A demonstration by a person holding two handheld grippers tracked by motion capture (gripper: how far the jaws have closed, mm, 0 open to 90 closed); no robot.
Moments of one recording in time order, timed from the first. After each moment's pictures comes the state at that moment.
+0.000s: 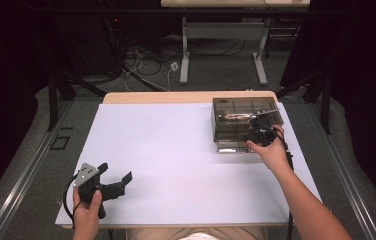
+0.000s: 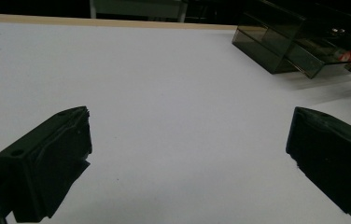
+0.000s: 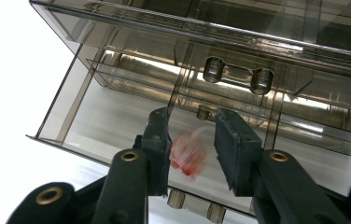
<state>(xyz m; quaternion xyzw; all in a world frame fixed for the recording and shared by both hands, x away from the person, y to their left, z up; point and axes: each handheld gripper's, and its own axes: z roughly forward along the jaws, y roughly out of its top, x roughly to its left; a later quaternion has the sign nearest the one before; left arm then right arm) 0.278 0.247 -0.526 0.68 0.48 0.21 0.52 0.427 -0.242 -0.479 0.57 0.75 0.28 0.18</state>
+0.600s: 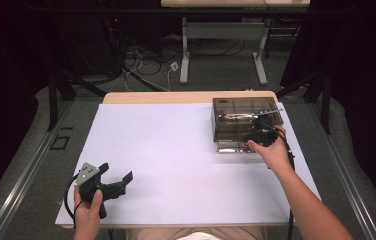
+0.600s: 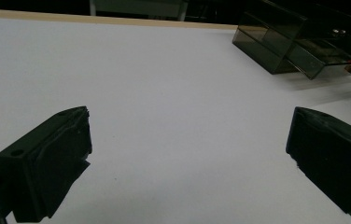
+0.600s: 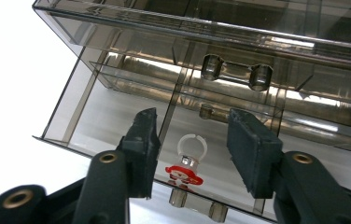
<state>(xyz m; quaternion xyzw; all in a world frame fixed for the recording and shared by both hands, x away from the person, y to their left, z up) 0.280 0.246 -0.527 0.68 0.48 0.21 0.52 0.426 -0.247 -0.480 0.58 0.74 0.30 0.16</state>
